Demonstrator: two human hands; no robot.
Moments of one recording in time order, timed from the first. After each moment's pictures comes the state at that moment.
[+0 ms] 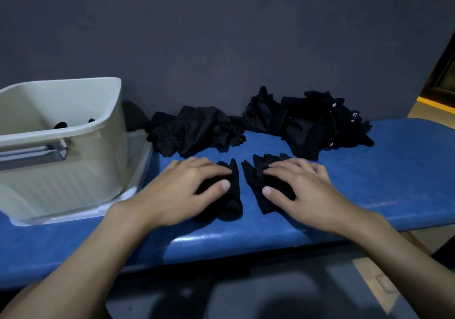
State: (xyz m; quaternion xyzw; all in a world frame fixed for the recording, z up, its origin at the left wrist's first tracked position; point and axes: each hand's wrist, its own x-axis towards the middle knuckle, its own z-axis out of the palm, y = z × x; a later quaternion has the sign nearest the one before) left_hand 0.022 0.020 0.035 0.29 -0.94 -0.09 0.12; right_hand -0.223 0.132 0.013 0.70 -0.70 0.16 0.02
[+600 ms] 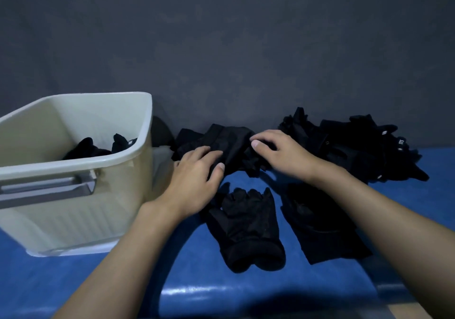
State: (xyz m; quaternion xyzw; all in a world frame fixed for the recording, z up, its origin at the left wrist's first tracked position) left_hand 0.019 -0.065 0.027 0.45 -0.85 -0.10 0.24; right_hand -0.199 -0.035 0.056 0.67 -0.66 0.32 -0.13
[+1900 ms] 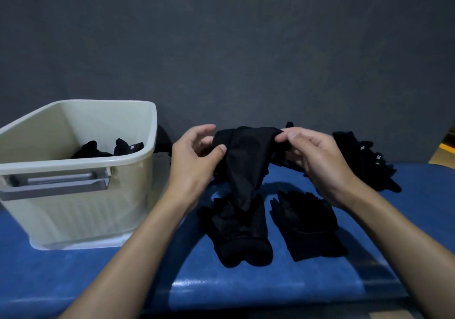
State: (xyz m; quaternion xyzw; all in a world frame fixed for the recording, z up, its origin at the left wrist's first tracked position) left_hand 0.005 -0.026 0.071 0.34 -0.60 -0.43 0.58; right_hand -0.199 0.045 0.094 0.57 -0.51 0.60 -0.23
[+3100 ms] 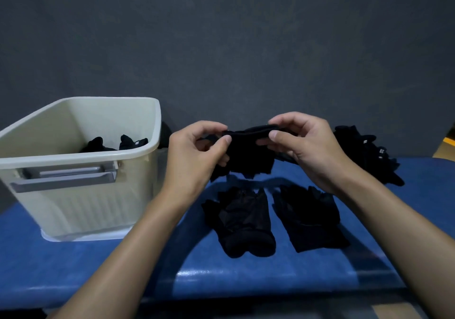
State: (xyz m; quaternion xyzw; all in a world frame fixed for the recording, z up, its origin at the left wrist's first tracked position) left_hand 0.018 -0.008 0.081 0.28 -0.65 -0.38 0.60; right_hand -0.171 0.048 0.112 0.56 -0.47 0.62 -0.28
